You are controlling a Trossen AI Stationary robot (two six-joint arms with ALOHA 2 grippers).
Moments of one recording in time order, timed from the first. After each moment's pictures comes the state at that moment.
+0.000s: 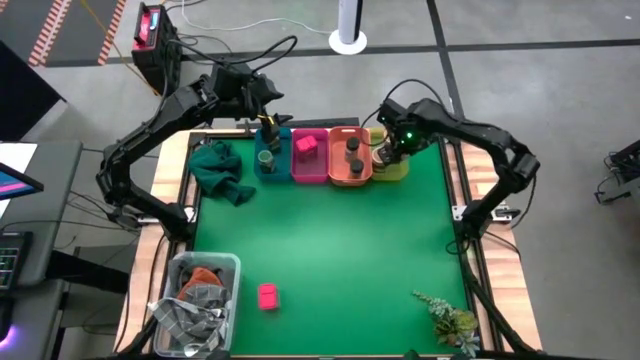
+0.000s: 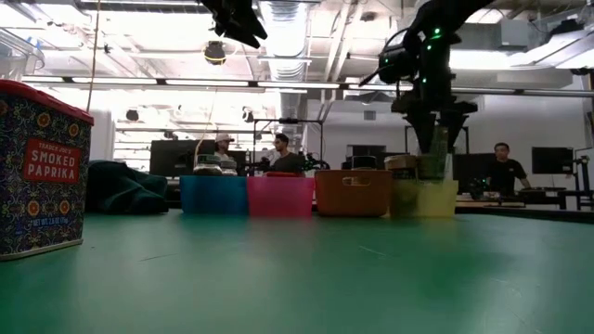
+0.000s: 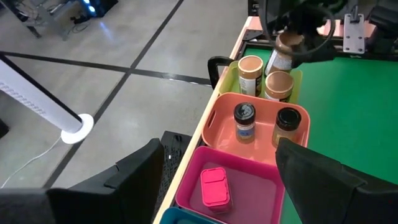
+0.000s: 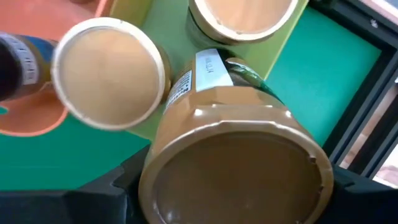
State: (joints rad) left arm 0.61 1.44 1.71 -0.75 0.05 0.30; right arm -0.70 1.60 1.35 -1.21 0.13 0.41
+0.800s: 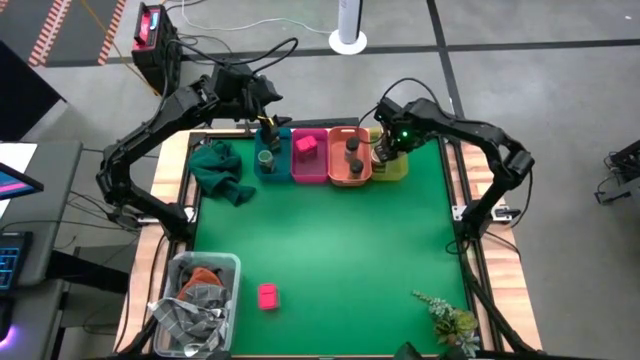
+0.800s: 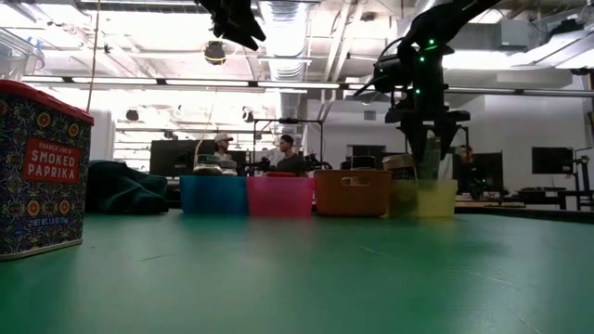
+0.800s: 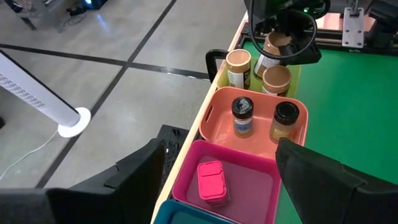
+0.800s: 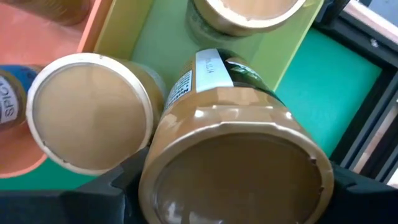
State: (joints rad) left arm 0.61 1.44 1.71 -0.78 0.05 0.29; right arm -0.71 1.66 1.35 -1.14 0.16 0.40
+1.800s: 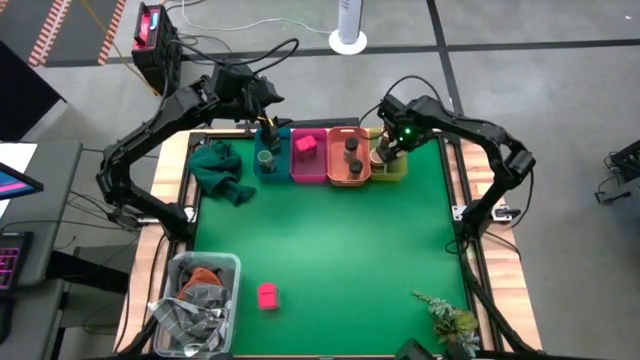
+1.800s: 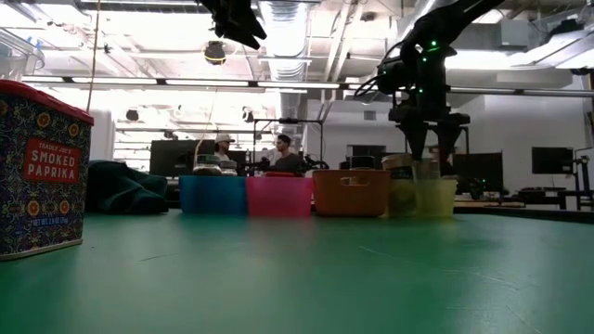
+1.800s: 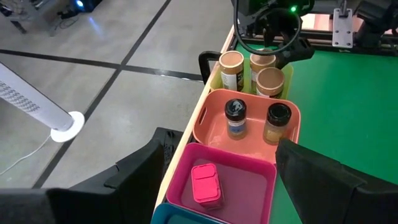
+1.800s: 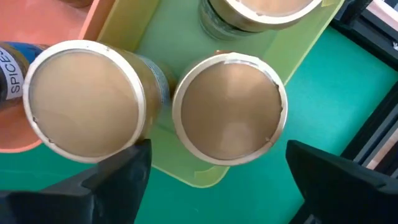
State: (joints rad) left arm 0.61 1.44 1.71 -0.78 0.08 0.30; right arm -0.75 1.66 1.35 -1.15 0.08 0.31
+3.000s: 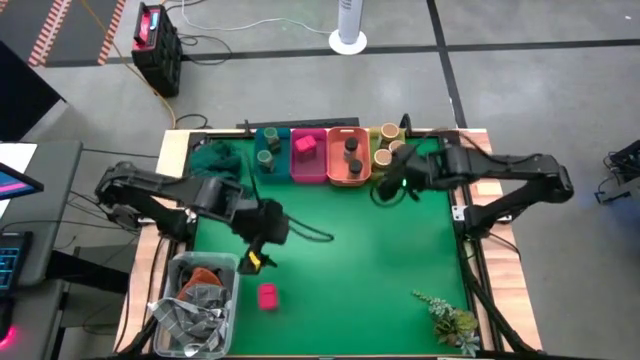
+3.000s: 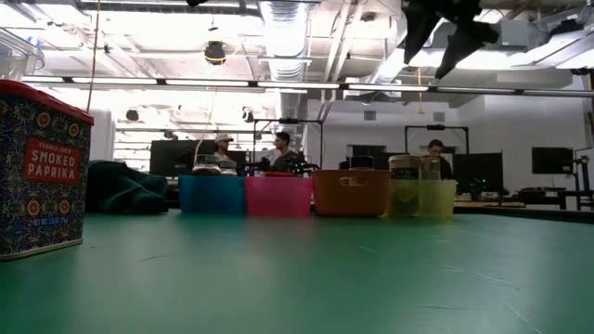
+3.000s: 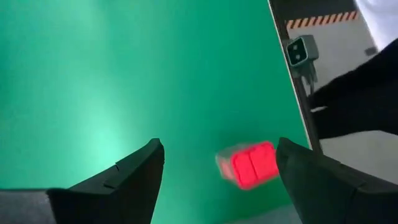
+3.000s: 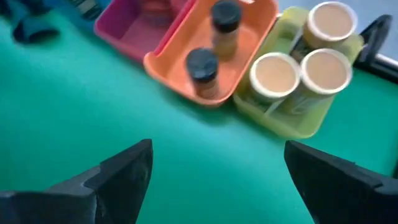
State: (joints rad) left arm -0.20 1.44 1.54 -1.05 0.16 -0.08; right arm -0.04 1.28 1.36 -1.17 0.46 0.91
